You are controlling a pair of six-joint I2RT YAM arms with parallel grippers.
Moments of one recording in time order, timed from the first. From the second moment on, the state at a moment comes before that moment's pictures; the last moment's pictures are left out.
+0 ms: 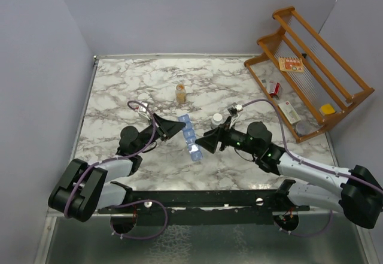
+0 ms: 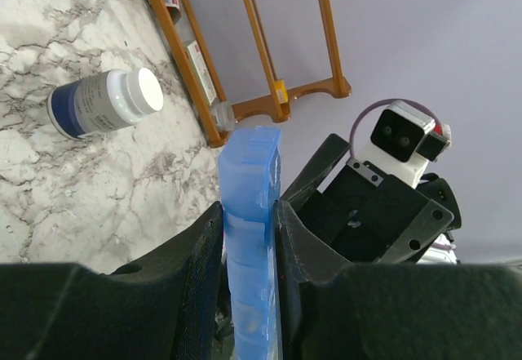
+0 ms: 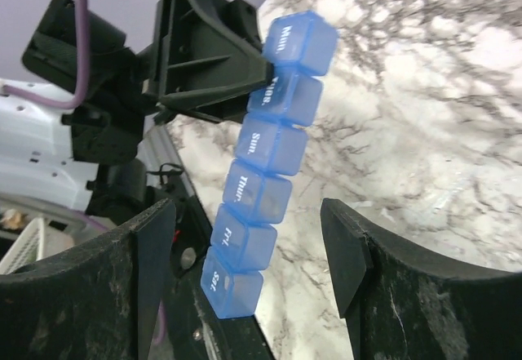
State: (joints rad) left arm -0.38 1.25 0.20 1.14 0.53 -1.35; right arm 0.84 1.08 0.47 0.52 -0.26 0.64
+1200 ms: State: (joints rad) left arm -0.38 1.27 0.16 1.04 0.40 -1.24; right arm 1.11 1.42 0.93 -0.05 0.33 0.25
